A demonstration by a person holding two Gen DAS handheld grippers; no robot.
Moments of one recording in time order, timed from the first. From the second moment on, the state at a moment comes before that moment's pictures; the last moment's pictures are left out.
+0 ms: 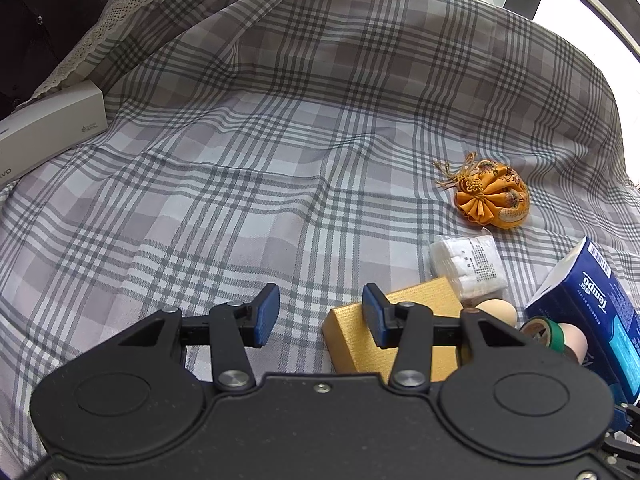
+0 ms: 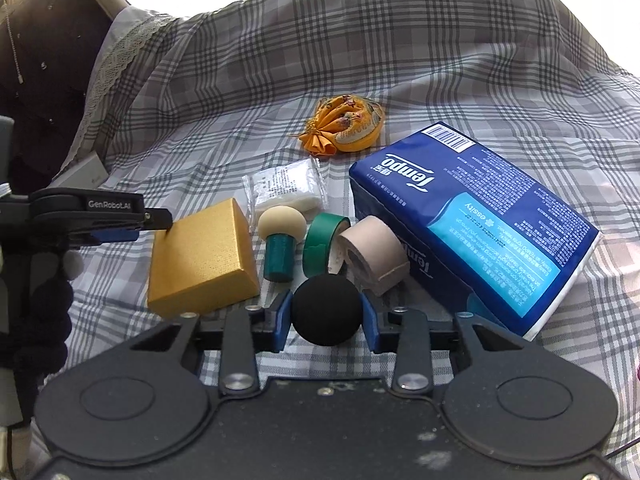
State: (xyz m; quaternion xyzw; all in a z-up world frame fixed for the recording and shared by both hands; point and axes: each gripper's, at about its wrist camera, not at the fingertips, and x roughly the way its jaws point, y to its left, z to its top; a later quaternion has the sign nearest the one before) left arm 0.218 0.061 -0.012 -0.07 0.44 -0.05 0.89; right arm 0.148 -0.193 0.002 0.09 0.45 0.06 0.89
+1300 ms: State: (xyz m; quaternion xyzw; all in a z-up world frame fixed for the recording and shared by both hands) left arm 0.296 -0.079 -0.024 -0.01 0.54 -0.07 0.84; right arm 0.127 -0.239 0.014 0.18 0.38 0.16 0.89
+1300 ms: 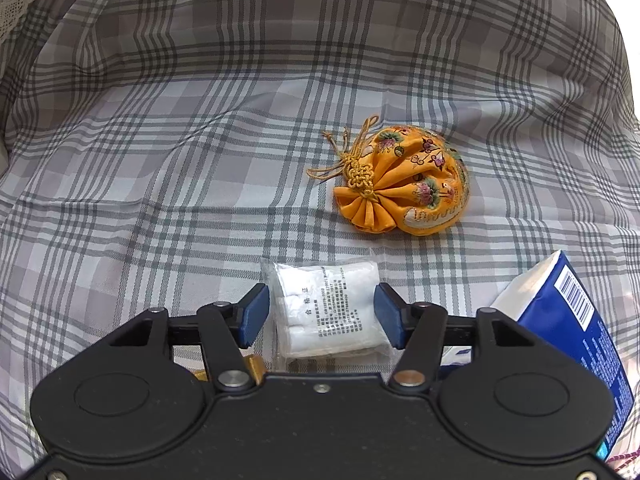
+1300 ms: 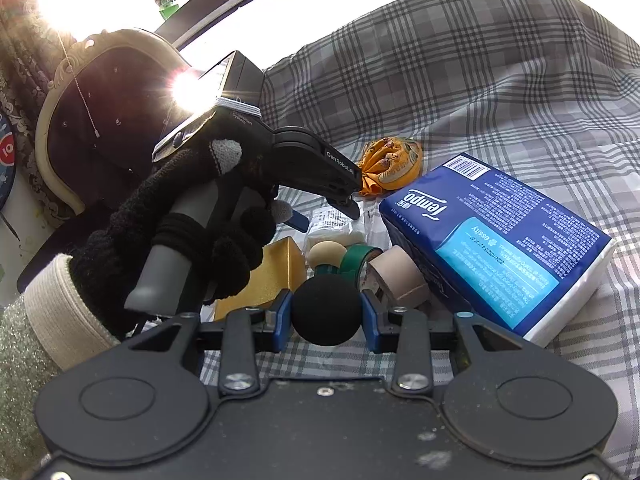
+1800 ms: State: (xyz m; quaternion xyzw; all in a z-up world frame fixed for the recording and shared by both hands) left arm 0.289 -0.067 -0.009 0.00 0.54 -0.08 0.84; right arm 0.124 -0.245 0.016 0.19 0.38 0.16 0.89
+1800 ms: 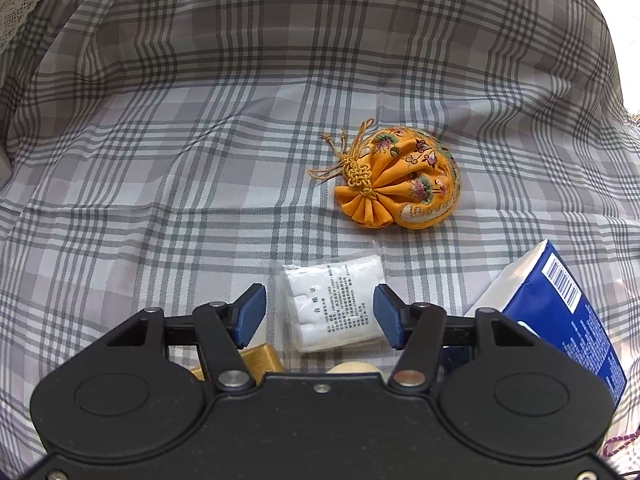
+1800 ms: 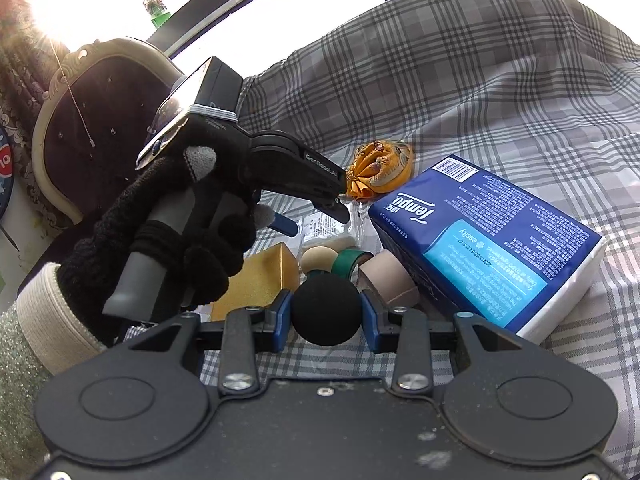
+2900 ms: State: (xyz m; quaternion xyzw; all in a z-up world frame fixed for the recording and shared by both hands) left arm 0.241 -0.094 -0.013 0.10 0.56 -0.16 0.80; right arm 0.124 -0.249 0.015 0.19 0.38 0.15 0.89
